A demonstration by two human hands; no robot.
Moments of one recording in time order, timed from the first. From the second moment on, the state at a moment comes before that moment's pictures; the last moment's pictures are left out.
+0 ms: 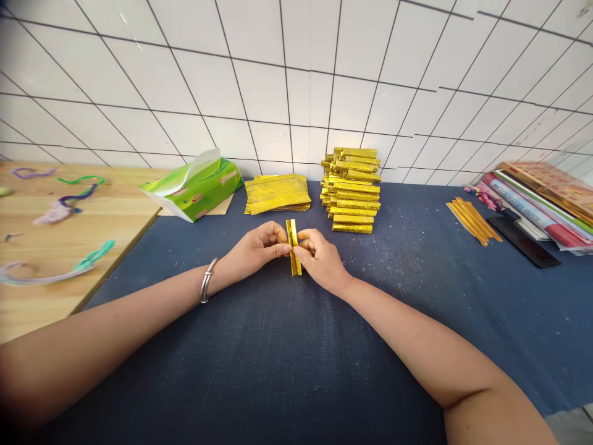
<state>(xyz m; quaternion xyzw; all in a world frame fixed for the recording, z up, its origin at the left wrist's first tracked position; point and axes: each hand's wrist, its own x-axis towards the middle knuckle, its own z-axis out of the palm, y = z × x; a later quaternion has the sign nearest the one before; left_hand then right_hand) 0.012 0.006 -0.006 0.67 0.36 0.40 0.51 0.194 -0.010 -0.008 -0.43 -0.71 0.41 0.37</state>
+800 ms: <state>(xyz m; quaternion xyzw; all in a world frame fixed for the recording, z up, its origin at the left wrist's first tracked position) 0.008 0.012 -0.012 0.64 0.36 0.41 0.55 0.196 -0.005 -0.015 -0.42 -0.66 0.46 0.41</state>
